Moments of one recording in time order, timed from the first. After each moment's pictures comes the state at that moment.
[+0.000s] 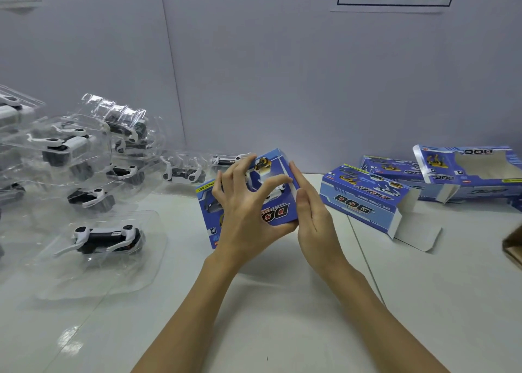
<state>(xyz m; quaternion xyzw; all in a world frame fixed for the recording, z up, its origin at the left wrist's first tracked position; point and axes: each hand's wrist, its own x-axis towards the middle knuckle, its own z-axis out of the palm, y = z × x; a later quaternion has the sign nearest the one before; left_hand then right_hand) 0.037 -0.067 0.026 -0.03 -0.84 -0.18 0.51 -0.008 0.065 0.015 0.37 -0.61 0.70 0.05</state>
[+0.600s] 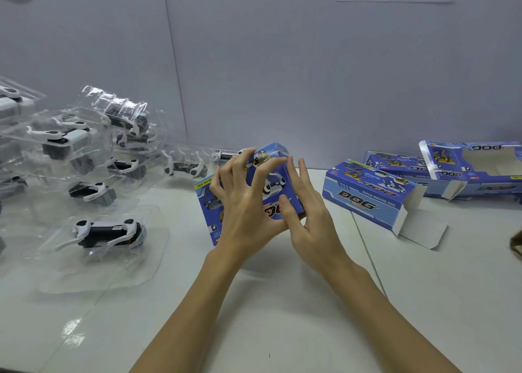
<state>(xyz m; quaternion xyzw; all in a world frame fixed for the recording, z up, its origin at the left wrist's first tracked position) 0.039 -0.066 0.027 0.00 -0.83 -0.20 0.53 -0.013 0.064 0.006 0.43 -0.70 0.56 0.13</state>
